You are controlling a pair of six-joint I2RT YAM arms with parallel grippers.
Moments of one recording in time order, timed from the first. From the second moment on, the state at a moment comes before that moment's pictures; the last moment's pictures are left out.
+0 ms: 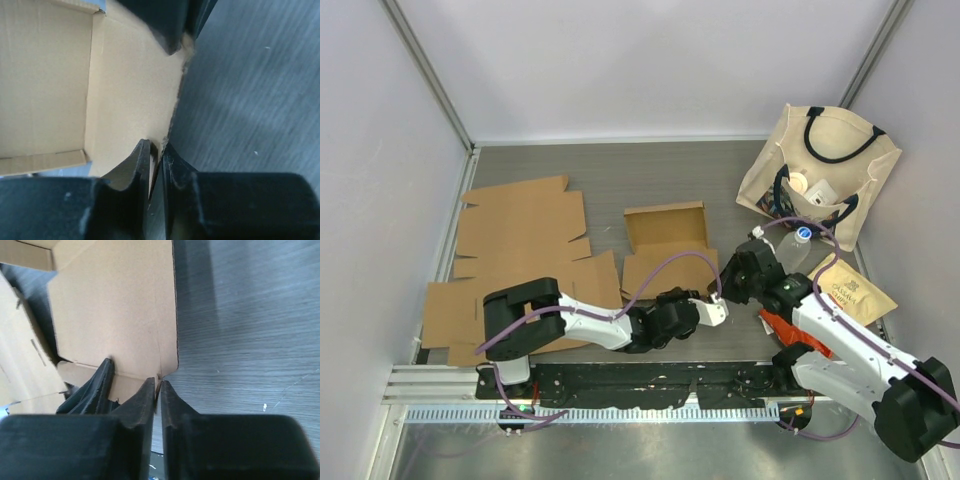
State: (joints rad) left arm -1.34 1.79 0.85 0.31 -0.60 0.41; right arm 0.53 0.93 0.53 -0.46 -0.01 0.95
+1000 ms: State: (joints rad) left arm -0.79 1.90 2.26 -1.05 -0.56 -0.95; right arm 0.74 0.88 1.02 -0.55 0.29 0.22
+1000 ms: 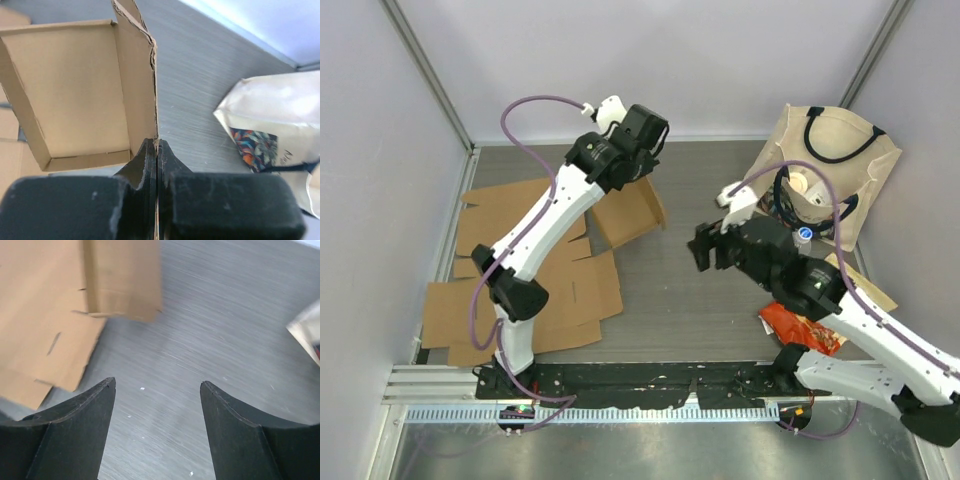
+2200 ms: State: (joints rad) left arm -0.47 1.42 1.46 -0.65 -0.03 -0.97; right arm 0.62 1.22 1.07 -0.19 0.21 -0.13
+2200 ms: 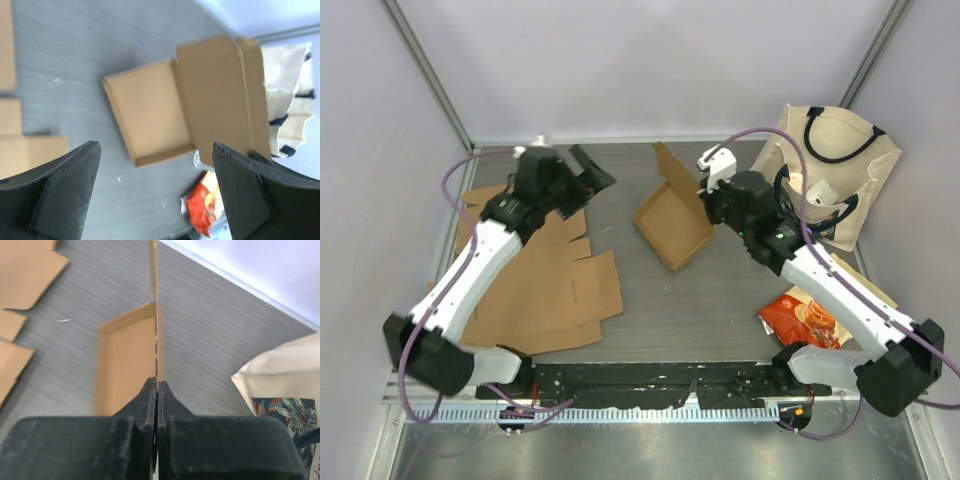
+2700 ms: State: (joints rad) left arm -0.25 1.61 0.89 0.73 0.72 -0.84; right arm 0.30 1.18 1.19 -0.47 -0.59 -0.19
